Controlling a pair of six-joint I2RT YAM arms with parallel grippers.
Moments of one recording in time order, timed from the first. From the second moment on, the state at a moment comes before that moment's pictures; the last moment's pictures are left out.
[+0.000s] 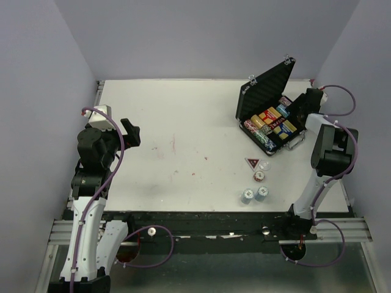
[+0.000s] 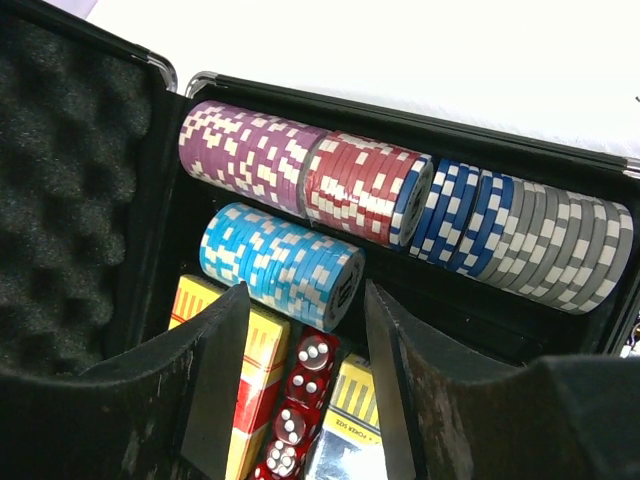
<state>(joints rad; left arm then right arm) -0.01 0.68 0.87 -0.41 0.09 -0.23 -0.21 1.95 1.28 0.05 0.03 0.56</state>
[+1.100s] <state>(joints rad) -0.01 0.68 0.87 -0.41 0.09 -0.23 -0.22 2.08 1.30 0.19 -0.16 0.70</state>
